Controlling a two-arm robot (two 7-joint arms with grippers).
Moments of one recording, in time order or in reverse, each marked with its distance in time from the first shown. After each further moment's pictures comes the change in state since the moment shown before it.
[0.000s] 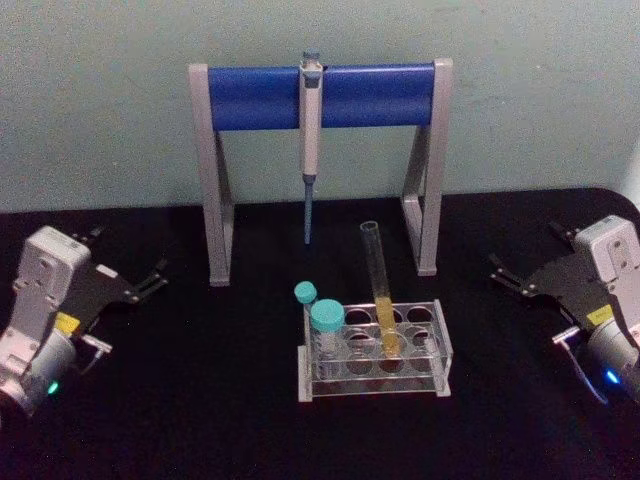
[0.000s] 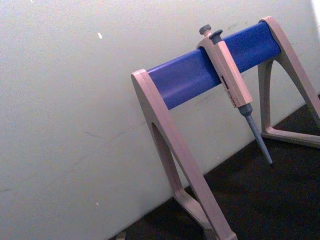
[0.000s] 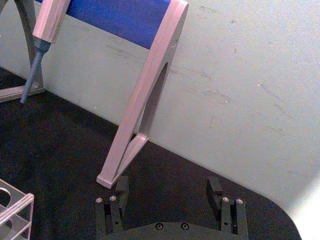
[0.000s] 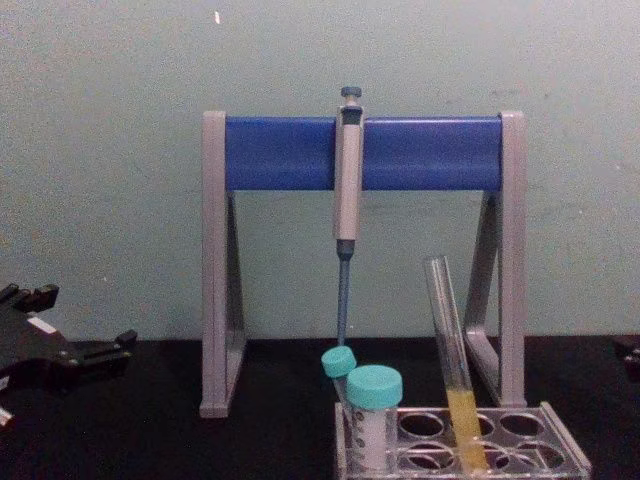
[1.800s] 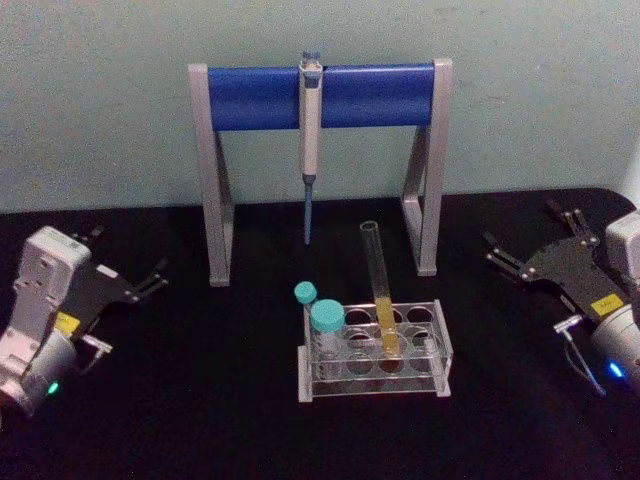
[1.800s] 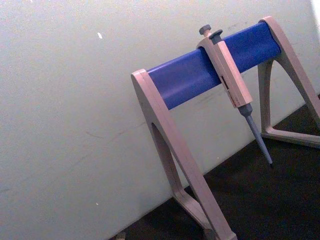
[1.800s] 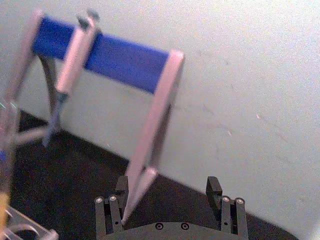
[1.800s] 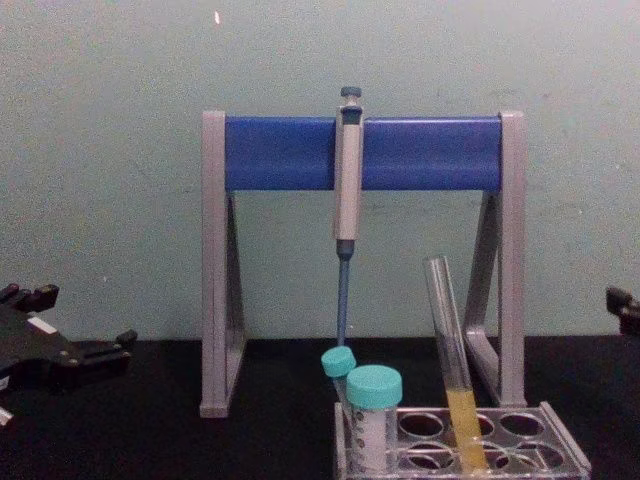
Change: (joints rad) left arm 0.000 0.000 0.000 0.000 0.000 0.000 0.000; right arm -0.039 -0.017 0.062 -0.046 0.058 -0.122 0.082
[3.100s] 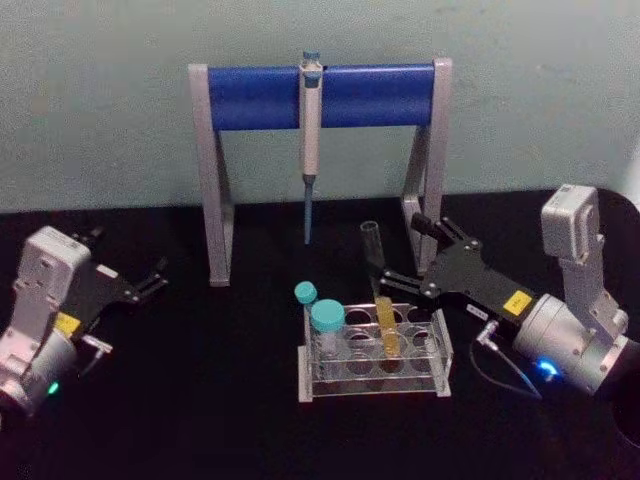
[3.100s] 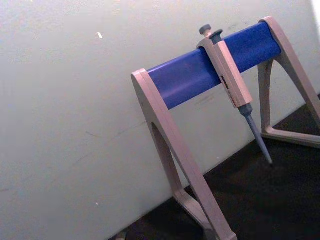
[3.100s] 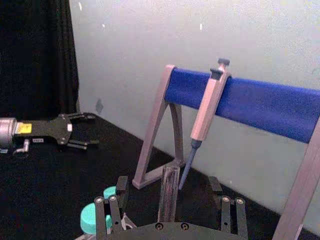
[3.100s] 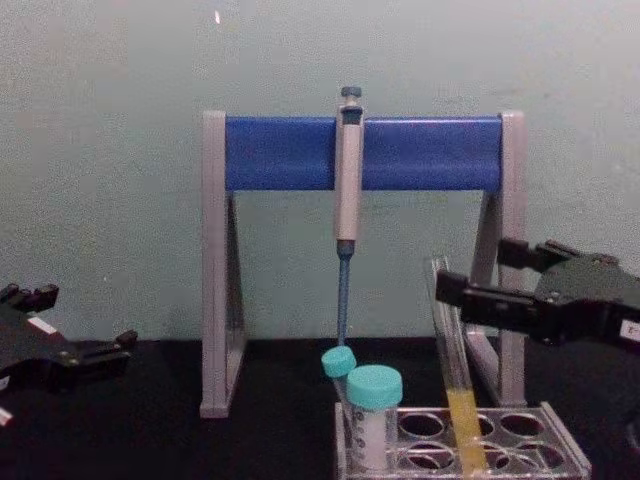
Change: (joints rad) left arm 0.000 0.000 0.000 0.000 0.000 0.000 0.000; right arm 0.069 -0.079 -0.046 -0.052 0.169 0.118 0.410
